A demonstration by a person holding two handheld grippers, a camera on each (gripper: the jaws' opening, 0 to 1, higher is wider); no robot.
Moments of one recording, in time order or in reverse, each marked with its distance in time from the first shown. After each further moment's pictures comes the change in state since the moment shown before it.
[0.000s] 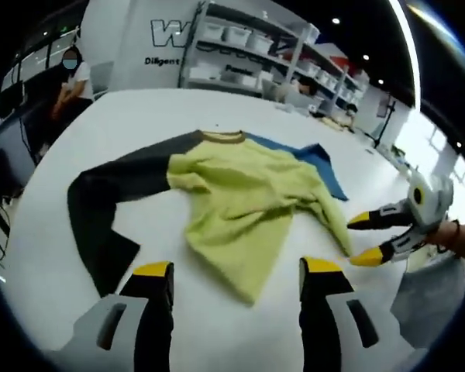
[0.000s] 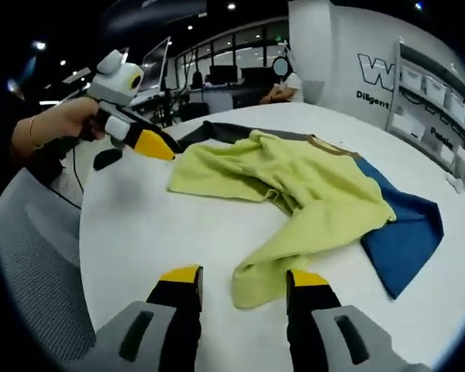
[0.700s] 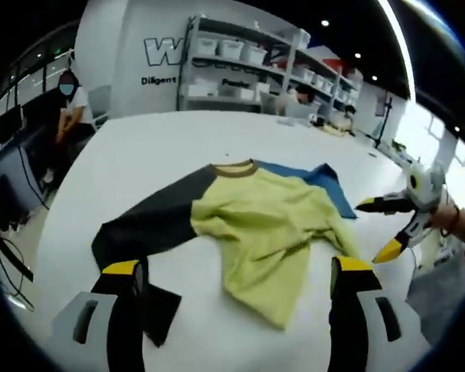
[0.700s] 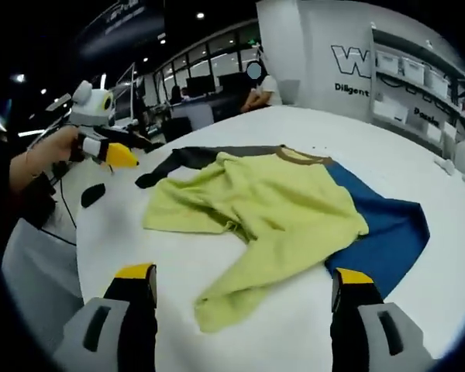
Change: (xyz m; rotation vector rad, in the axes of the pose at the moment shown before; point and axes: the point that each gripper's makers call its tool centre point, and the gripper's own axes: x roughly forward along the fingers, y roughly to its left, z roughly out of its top) left arm -0.017 0.022 0.064 0.111 -0.093 0.028; right arm -0.011 -0.038 0.034 0.137 -0.052 -0.017
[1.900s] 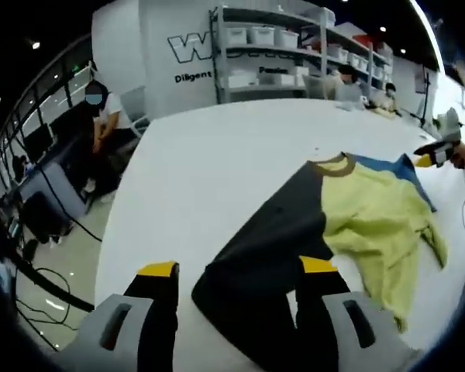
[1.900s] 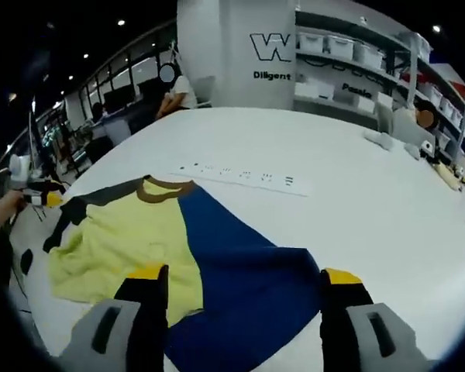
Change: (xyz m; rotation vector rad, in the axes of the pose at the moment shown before) left arm 0.034 0.149 0.036 0.056 0.035 0.236; right arm 0.004 -0.201 0.060 0.230 0.015 -0.342
